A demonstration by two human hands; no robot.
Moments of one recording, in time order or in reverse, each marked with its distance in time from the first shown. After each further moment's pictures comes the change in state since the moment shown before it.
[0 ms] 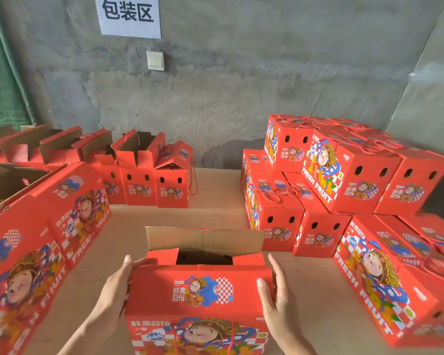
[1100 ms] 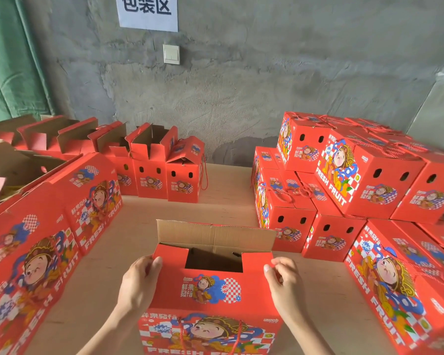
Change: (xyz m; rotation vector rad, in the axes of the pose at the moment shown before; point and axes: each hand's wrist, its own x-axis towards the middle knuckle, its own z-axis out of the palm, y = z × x) left_hand 0.013 -0.023 0.012 0.575 0.201 0.346; right_hand 0.036 0.003 0.007 -0.215 0.003 0.015
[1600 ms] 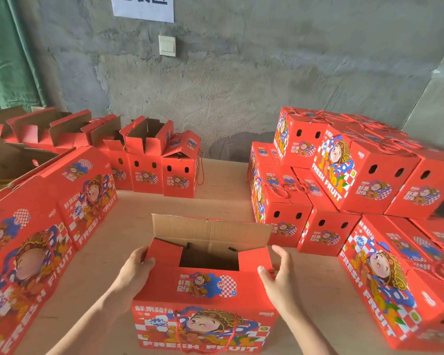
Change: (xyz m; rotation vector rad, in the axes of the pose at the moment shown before) left_hand 0.012 0.009 -0.007 -0.350 -0.245 -0.337; right_hand 0.000 0.003 0.002 0.129 -0.124 0.166
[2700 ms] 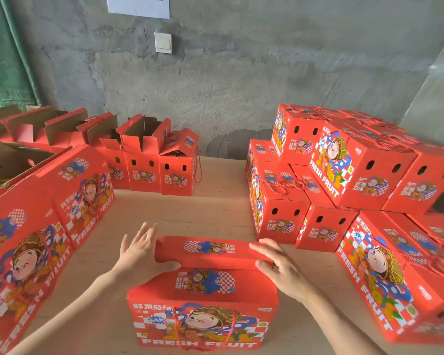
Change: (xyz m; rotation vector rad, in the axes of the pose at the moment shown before) left_hand 0.026 0.013 -0.002 0.953 -0.075 0.420; right_hand 0.034 0.017 -0.030 -0.220 -0.485 -0.302
